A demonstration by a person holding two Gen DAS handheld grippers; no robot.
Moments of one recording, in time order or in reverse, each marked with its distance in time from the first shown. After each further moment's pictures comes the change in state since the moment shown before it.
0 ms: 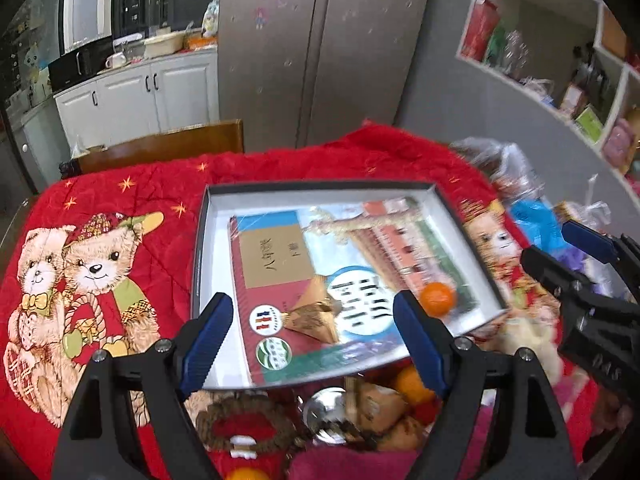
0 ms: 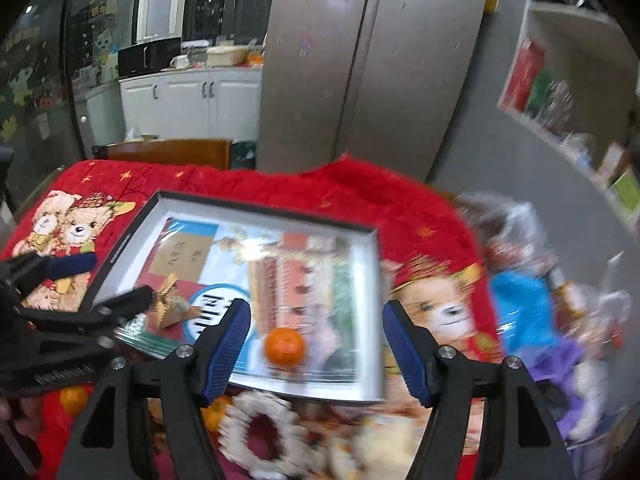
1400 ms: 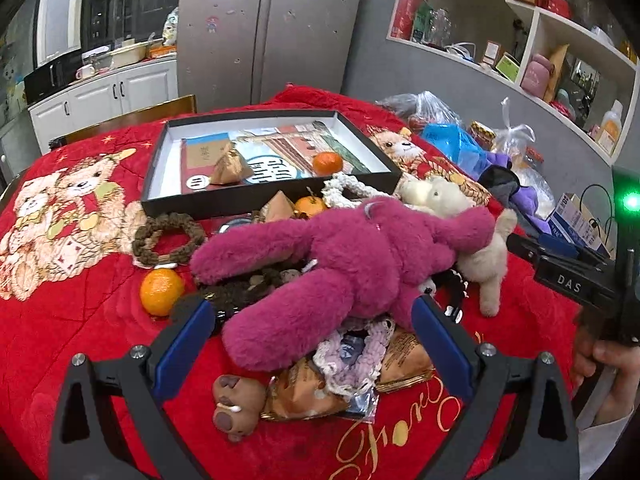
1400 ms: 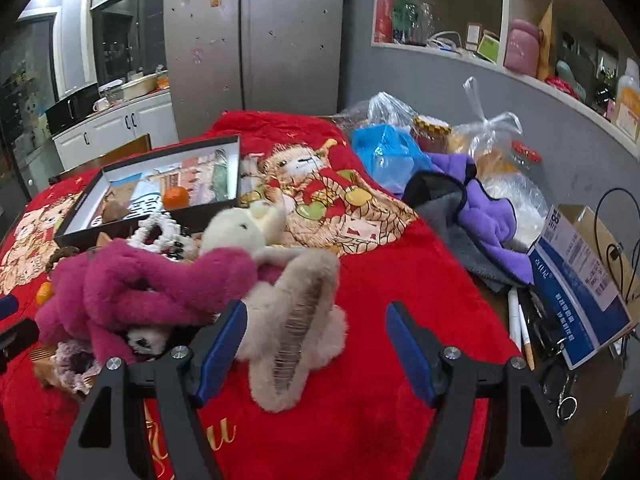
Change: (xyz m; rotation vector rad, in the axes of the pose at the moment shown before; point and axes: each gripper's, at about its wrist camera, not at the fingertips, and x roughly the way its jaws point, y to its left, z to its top) left arm -0.077 -0.072 -0.160 0.107 0.007 -0.095; right arm -0.090 -0.093 -0.193 0.331 0.040 -0.124
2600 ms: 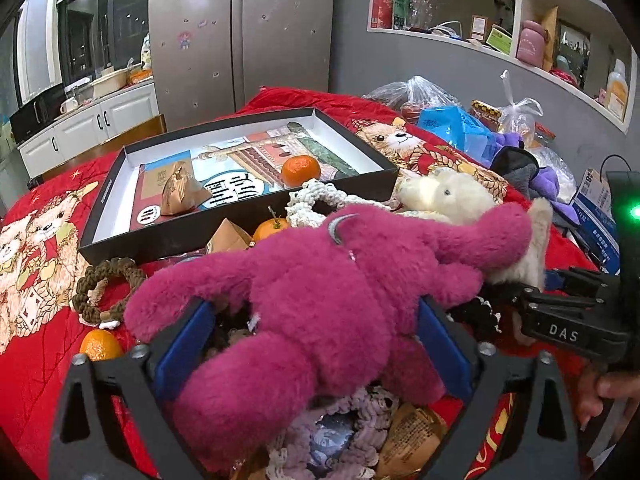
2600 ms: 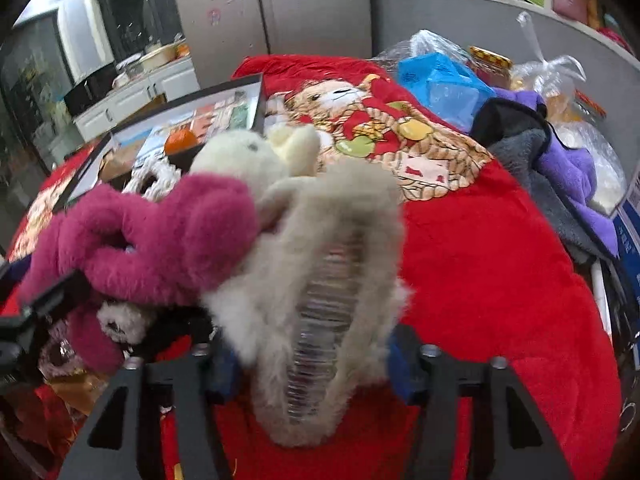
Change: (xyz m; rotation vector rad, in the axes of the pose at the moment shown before) left arm 0.070 -0.031 0.018 0.117 -0.037 0.035; right arm 0.072 0.008 -0.015 0.018 0.152 0.157
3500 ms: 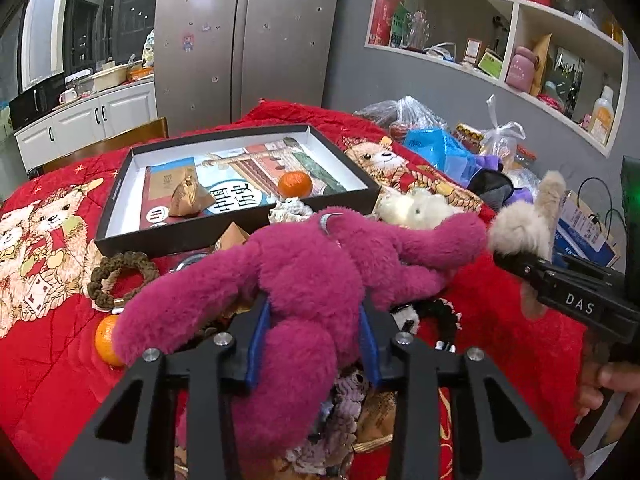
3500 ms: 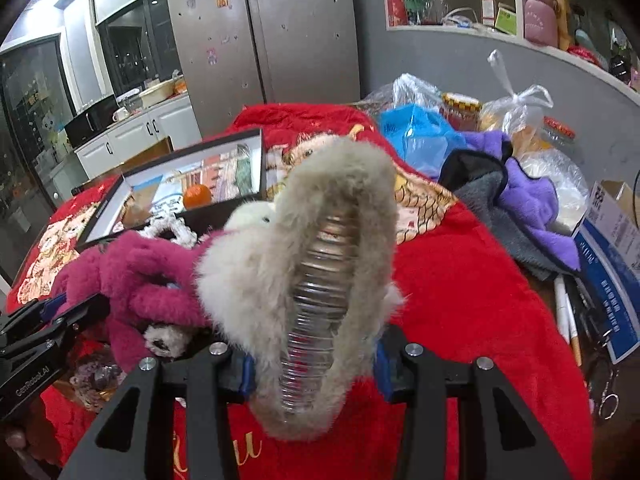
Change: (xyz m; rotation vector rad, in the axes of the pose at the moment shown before) left arm -0.043 0.004 -0.002 -0.054 -0.038 -0.054; right arm -0.057 0.002 0.011 0.024 -0.138 -0.011
